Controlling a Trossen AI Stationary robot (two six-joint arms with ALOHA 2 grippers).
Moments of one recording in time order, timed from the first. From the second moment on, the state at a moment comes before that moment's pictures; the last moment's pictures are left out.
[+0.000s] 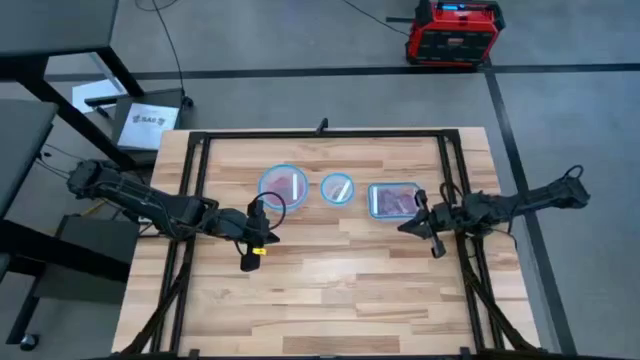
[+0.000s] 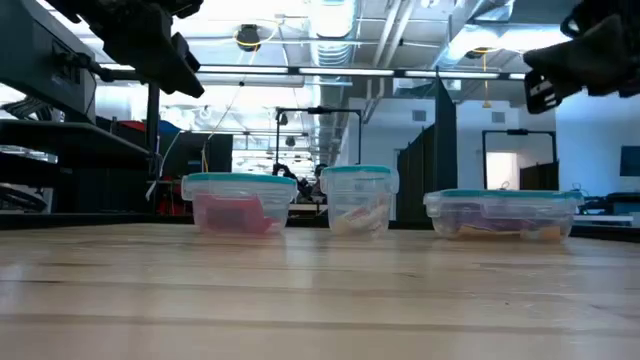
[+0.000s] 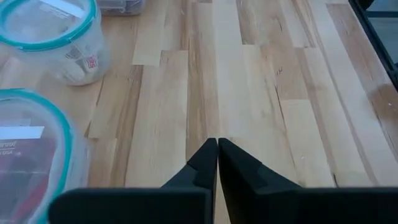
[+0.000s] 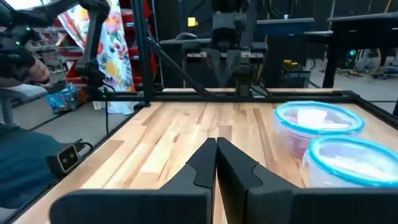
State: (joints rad) left arm -0.29 1.06 0.68 -0.19 -0.23 -0.18; right arm 0.20 0.29 0.04 0.26 0.05 0.03
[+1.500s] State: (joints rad) left arm -0.29 1.06 0.68 -0.20 -0.16 -0.19; right arm -0.11 0.03 0.01 0.00 0.00 -0.08
